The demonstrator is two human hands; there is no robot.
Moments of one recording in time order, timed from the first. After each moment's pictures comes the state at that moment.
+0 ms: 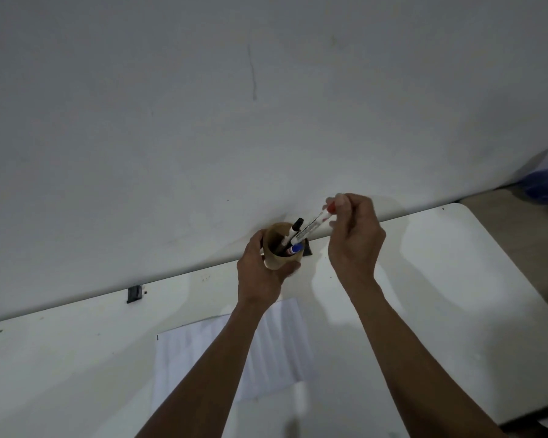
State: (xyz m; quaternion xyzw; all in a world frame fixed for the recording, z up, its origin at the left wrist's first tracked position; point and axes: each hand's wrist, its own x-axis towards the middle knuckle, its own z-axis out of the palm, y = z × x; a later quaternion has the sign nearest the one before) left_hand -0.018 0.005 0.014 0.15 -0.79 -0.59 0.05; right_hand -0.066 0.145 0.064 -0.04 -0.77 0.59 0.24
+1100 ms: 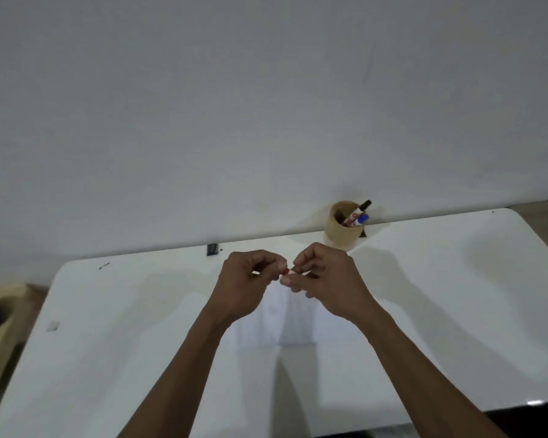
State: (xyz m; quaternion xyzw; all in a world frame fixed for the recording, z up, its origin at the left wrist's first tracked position) left_hand 0.139 -0.117 0.093 0.11 -0.83 -0.55 0.00; right_hand 0.086 0.059 0.095 0.09 -0.78 0.57 -0.22
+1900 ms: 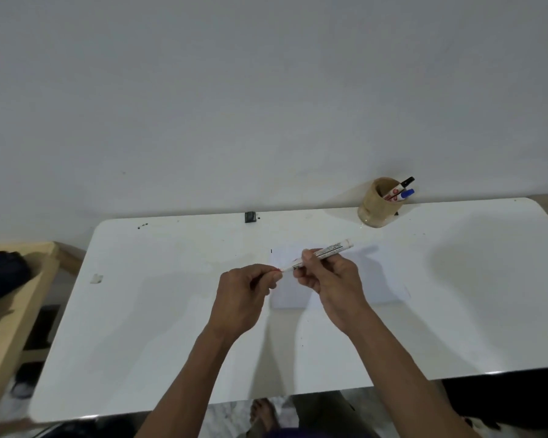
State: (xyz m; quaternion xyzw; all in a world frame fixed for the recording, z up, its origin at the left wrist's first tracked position) left_hand 0.247 -0.187 0.052 0.15 -0.84 -0.51 0.06; right_hand 0.177 -0.024 0.060 -0.09 -0.61 0.76 -0.22
